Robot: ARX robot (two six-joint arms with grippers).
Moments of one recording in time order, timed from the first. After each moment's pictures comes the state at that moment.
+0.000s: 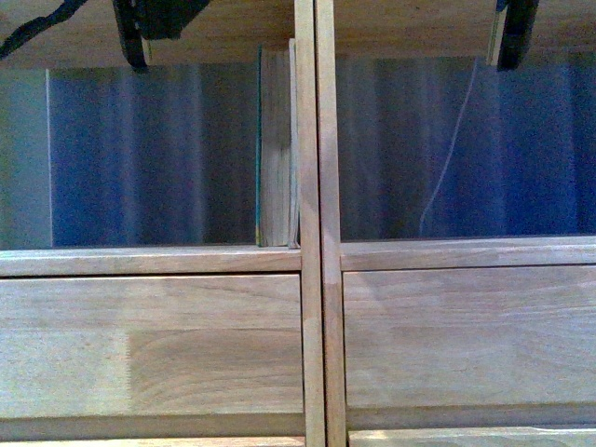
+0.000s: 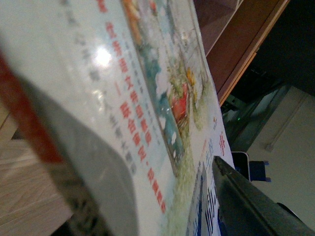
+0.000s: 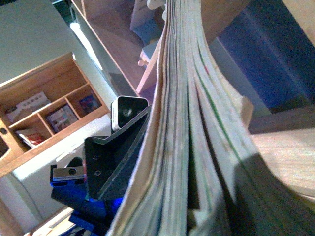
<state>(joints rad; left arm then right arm) -0.30 1.40 1.27 0.71 0.77 -0.95 0.39 1.18 1.03 0.71 -0.48 0.92</state>
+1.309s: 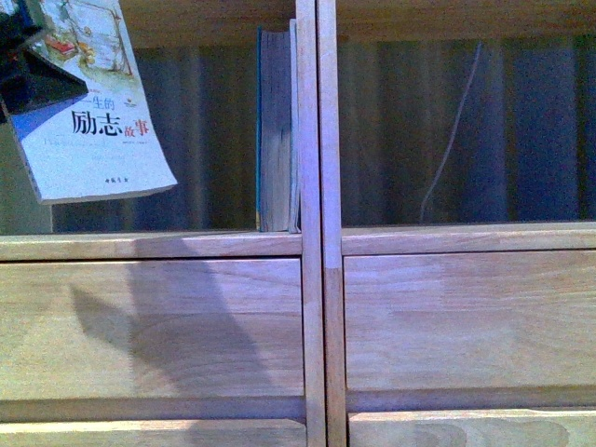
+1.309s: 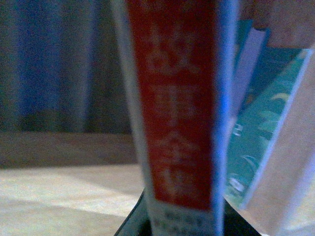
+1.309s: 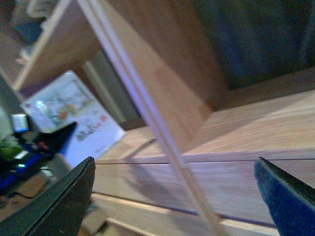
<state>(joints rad) 0.02 1.47 1.25 0.53 0.43 -0.24 -0.29 0.85 0.74 0.47 -0.67 0.59</state>
